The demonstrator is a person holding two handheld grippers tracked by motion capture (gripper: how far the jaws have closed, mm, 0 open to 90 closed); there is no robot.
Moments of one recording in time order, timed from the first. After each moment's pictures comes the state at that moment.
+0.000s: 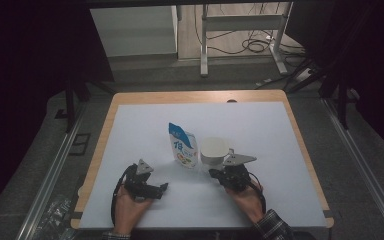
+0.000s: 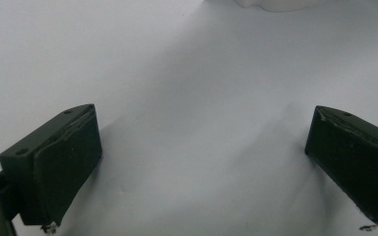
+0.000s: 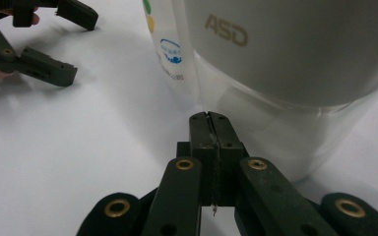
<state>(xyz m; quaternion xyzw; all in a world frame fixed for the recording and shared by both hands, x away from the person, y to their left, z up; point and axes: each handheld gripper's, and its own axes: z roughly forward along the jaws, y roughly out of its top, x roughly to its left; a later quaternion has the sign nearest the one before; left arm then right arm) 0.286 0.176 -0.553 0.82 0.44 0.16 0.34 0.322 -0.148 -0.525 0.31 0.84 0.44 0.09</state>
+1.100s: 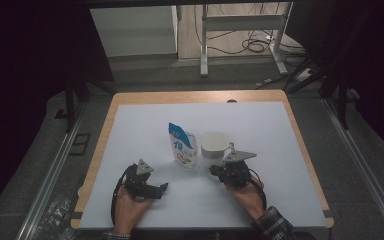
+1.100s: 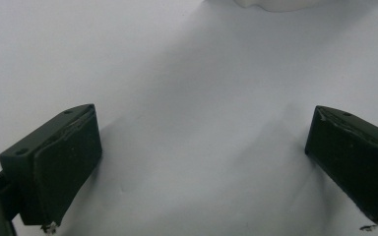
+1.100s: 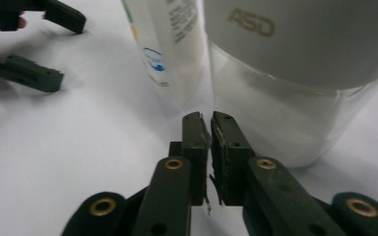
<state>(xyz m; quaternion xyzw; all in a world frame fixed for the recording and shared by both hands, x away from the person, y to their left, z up) 0.286 0.176 -0.553 0.81 0.44 0.16 0.34 0.328 -0.150 -0.519 0.32 0.84 0.43 0.10</state>
